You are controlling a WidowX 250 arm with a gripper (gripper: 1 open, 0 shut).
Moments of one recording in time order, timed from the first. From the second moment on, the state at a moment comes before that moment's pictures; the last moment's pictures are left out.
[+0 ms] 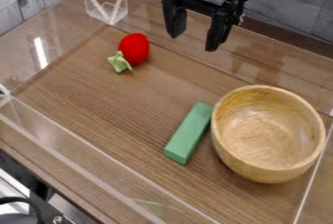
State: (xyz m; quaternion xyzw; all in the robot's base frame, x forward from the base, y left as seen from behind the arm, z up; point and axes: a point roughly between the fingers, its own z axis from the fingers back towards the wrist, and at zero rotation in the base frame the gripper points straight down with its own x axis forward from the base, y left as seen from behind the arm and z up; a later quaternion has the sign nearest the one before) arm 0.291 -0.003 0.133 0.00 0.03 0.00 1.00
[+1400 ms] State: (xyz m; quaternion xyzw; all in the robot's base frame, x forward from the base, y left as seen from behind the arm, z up) arm 0.259 -0.030 0.036 -0.02 0.02 -0.09 1.00
